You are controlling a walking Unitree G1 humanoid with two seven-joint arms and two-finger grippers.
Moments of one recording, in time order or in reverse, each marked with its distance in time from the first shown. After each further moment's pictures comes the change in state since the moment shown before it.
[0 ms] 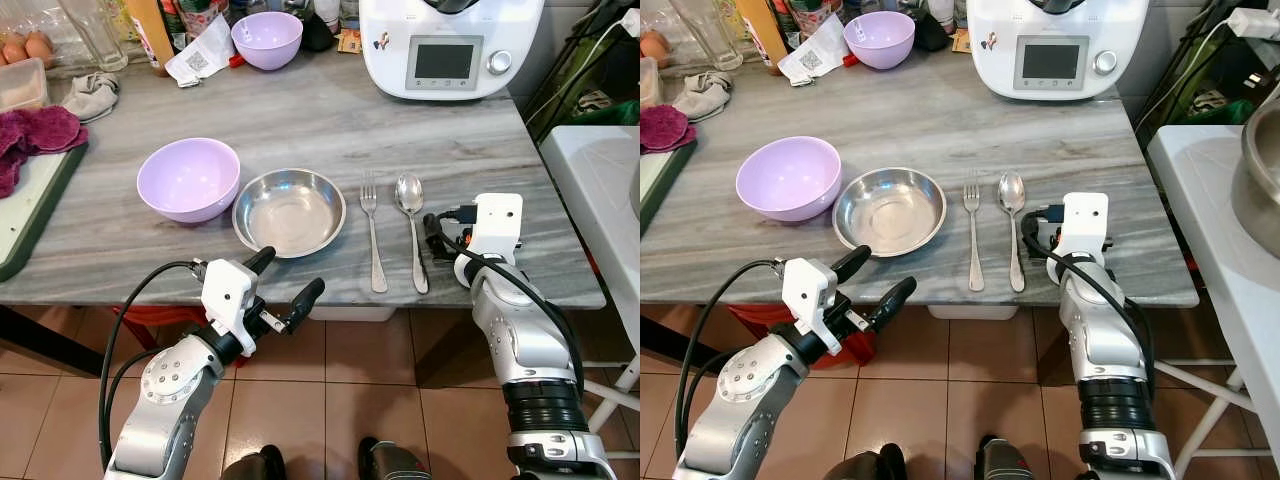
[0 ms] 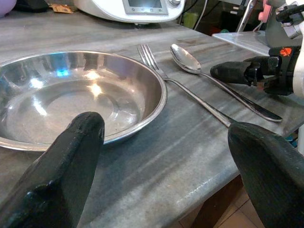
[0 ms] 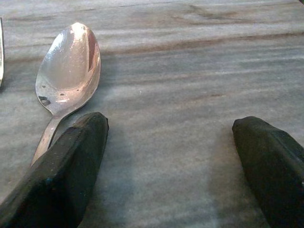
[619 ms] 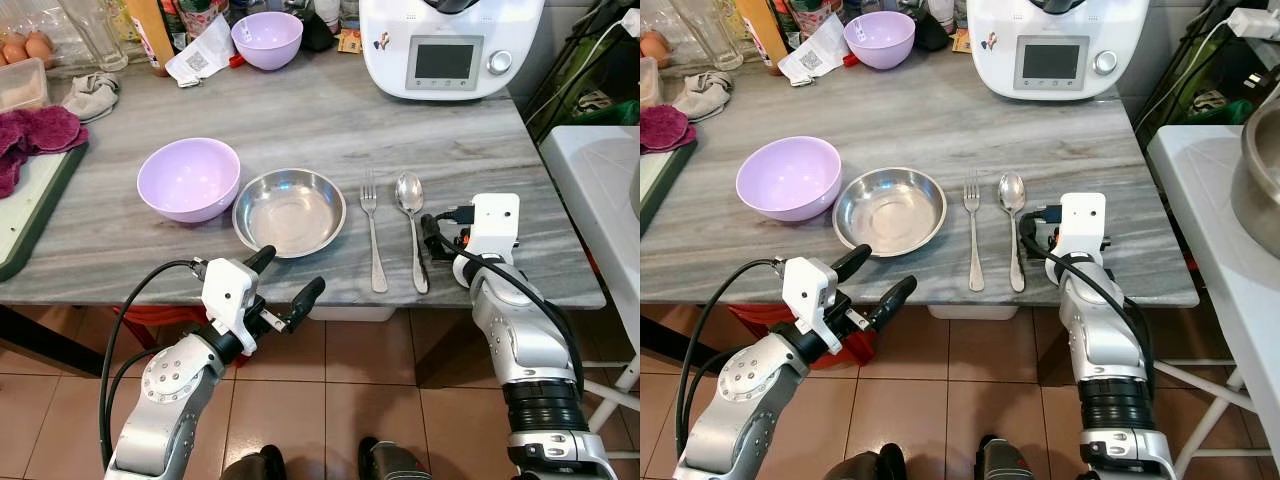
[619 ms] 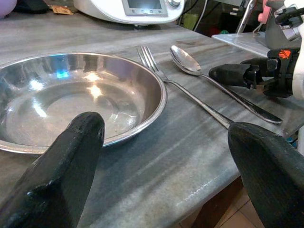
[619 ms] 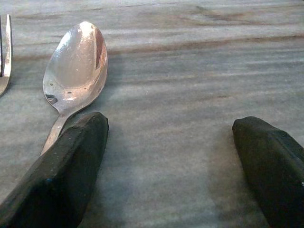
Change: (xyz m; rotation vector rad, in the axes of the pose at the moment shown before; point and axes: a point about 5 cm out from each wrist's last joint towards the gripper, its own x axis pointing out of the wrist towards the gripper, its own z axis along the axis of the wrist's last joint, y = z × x) left arm 0.001 0.000 0.001 0.000 -0.004 0.000; right arm 0.001 0.001 0.000 -0.012 -0.003 0.017
